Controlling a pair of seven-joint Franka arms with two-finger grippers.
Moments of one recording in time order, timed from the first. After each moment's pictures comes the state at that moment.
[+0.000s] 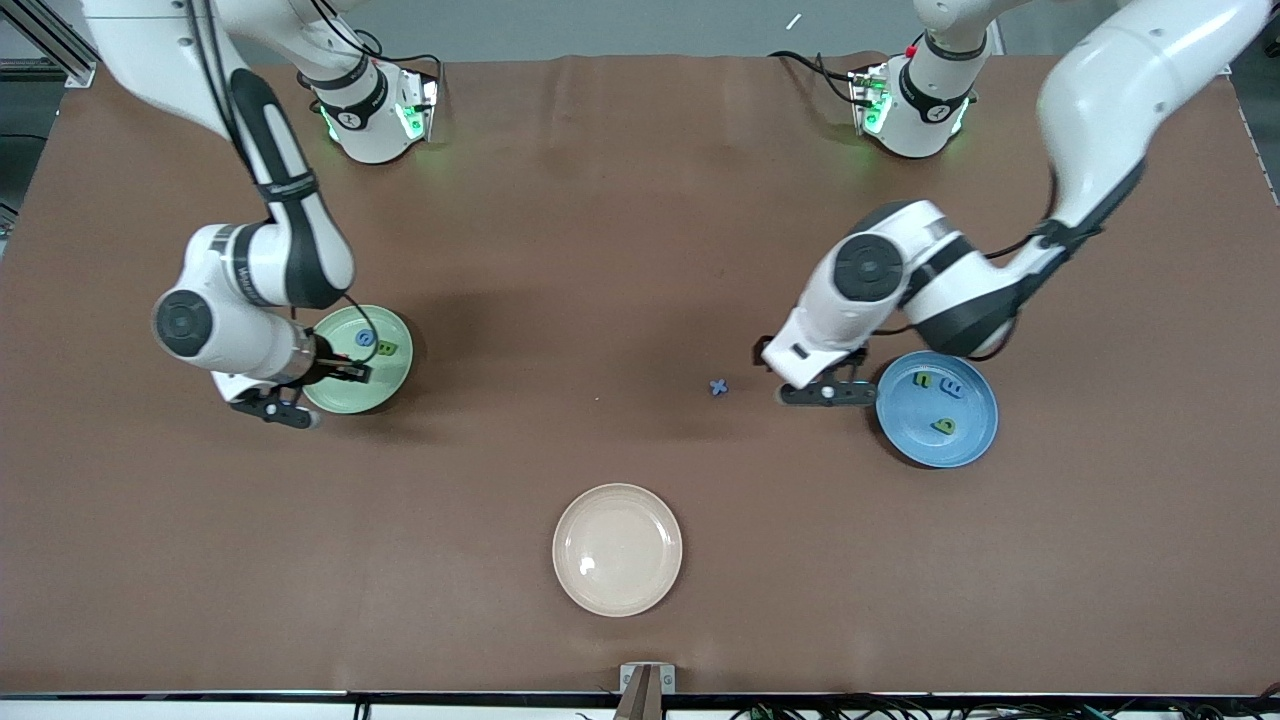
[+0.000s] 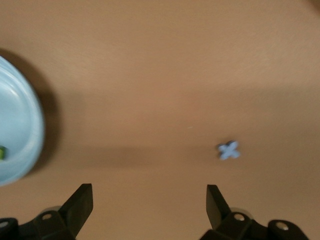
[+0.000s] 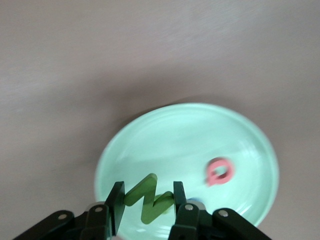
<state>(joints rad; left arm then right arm) 0.36 0.76 -1.08 -1.77 0.72 2.00 -1.02 0.33 0.34 -0.28 -2.11 0.20 2.27 0.18</state>
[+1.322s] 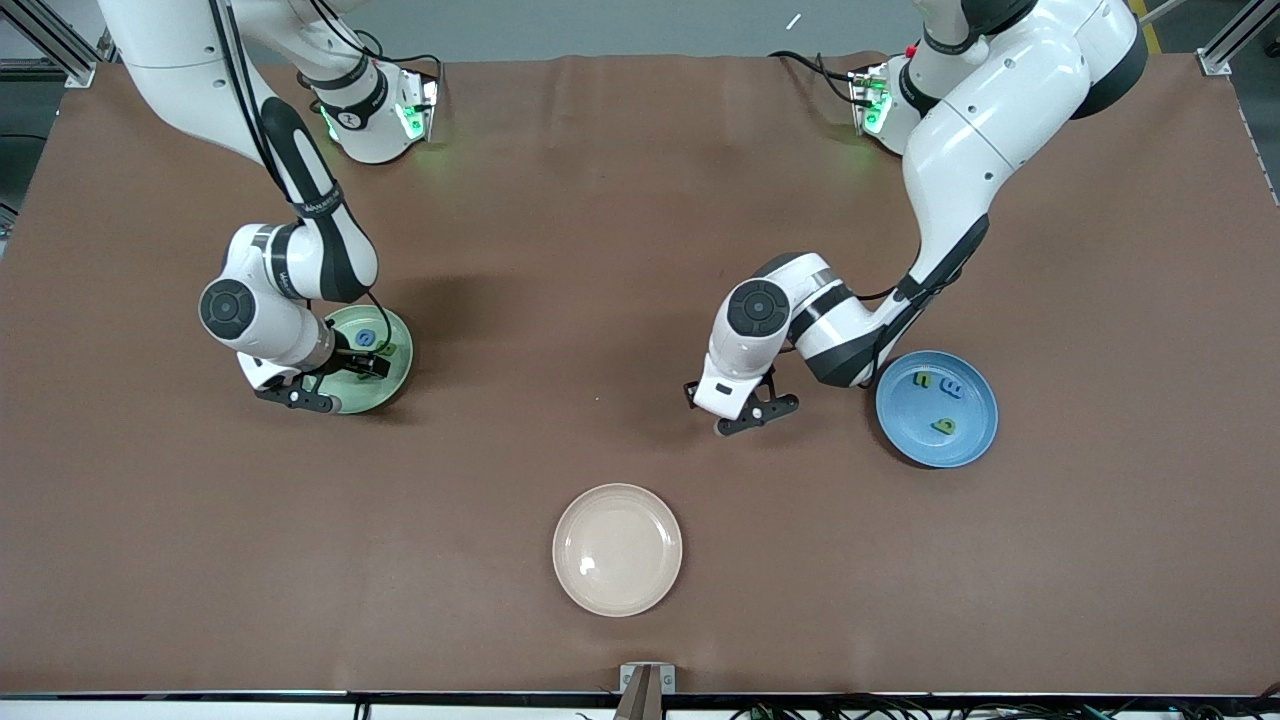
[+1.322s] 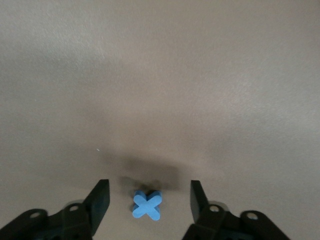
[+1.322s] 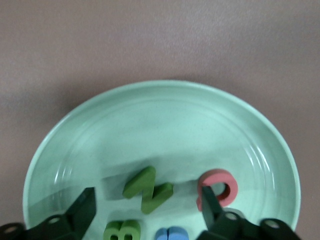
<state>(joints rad) -0.08 0.85 -0.65 -1.66 0.61 2.31 -1.32 0.34 0.39 -0.26 -2.25 0.20 2.47 0.15</state>
